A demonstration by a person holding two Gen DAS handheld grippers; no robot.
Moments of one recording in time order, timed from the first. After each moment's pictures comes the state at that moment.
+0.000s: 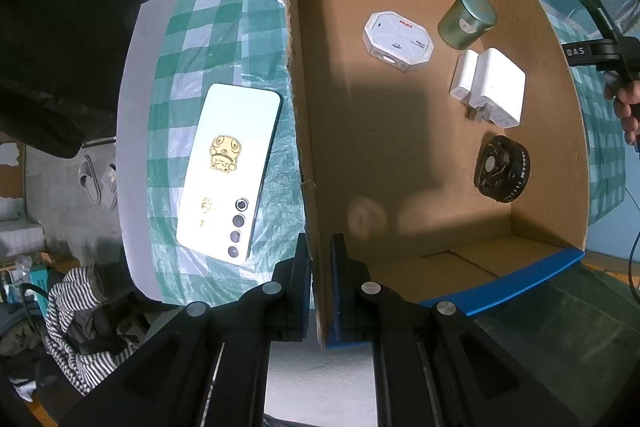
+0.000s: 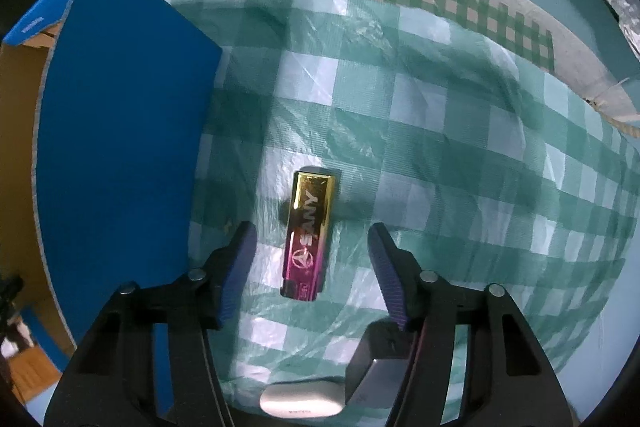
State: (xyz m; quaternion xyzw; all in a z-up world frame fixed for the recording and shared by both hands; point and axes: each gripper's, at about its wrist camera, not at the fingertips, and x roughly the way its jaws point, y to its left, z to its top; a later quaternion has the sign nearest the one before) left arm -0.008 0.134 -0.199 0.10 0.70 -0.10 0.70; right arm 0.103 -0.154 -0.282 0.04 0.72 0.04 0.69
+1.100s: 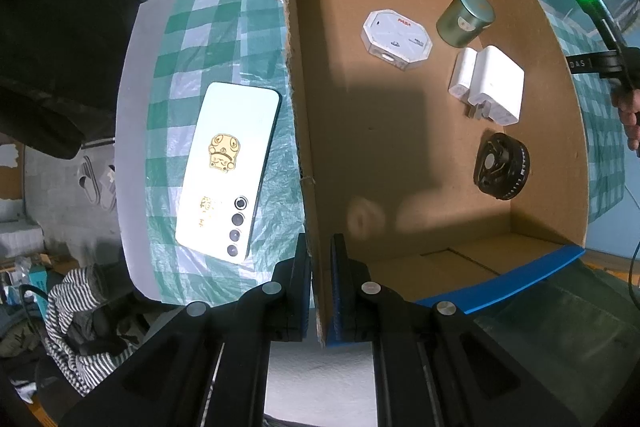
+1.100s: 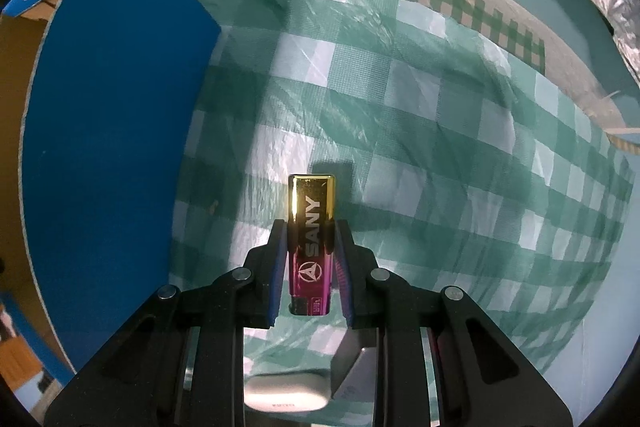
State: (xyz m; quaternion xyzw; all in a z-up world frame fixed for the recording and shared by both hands) left arm -0.010 0.134 -0.200 0.10 0.70 -0.10 0.70; right arm 0.090 -0.157 -0.279 0.00 0.72 0.05 0.69
